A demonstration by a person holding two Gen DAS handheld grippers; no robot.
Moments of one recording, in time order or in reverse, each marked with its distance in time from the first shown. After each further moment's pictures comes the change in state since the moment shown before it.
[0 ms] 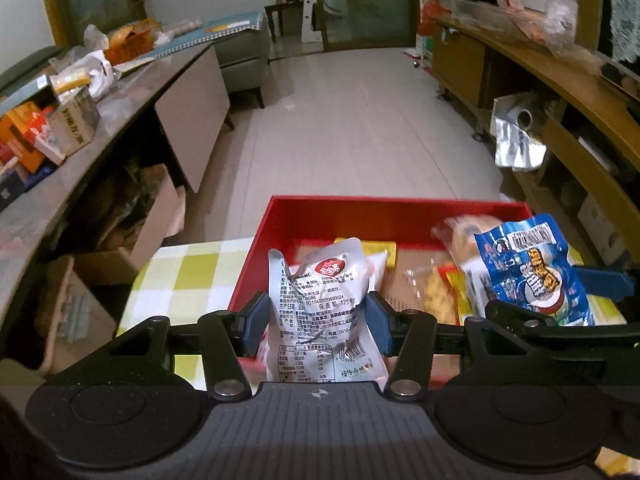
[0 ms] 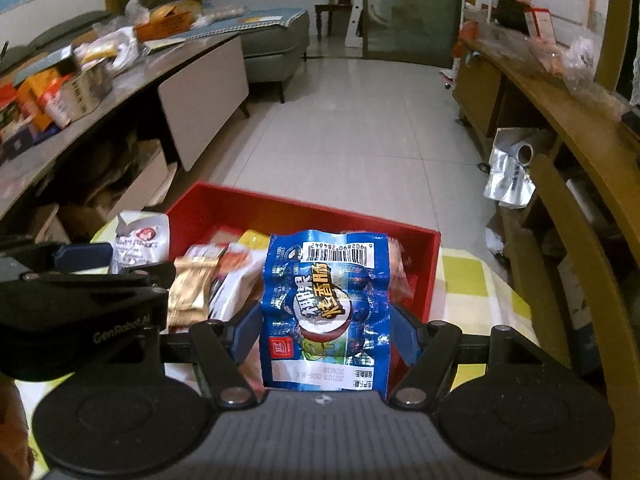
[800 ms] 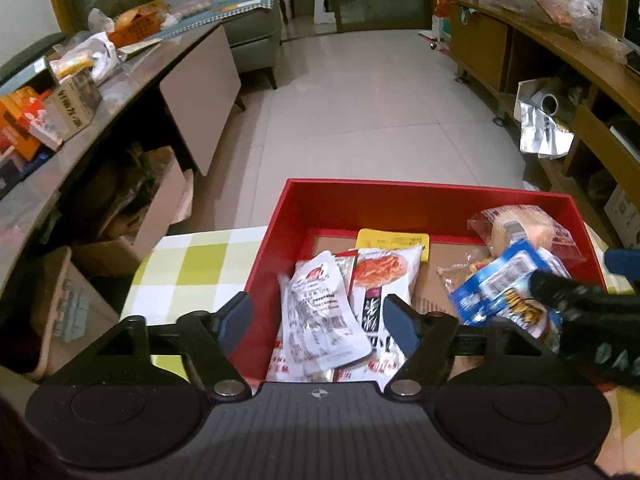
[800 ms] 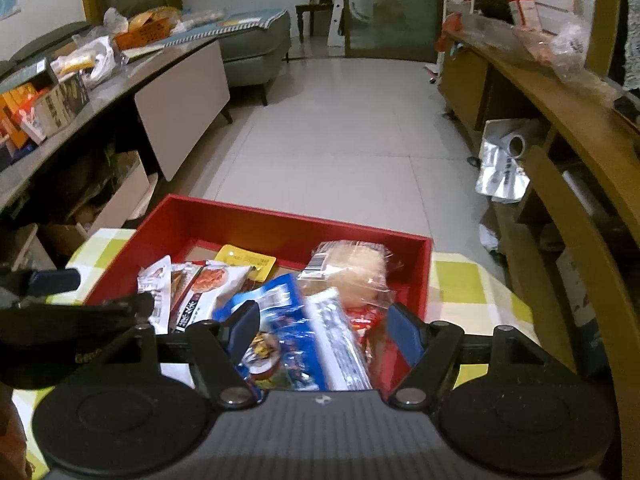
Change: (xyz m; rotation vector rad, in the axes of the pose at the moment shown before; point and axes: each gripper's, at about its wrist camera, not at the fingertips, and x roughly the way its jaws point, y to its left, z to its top) left arm 0.028 0.009 0.001 0.003 0.055 0.050; right arm 0.002 -0.008 0.004 0.031 -0.009 -0.038
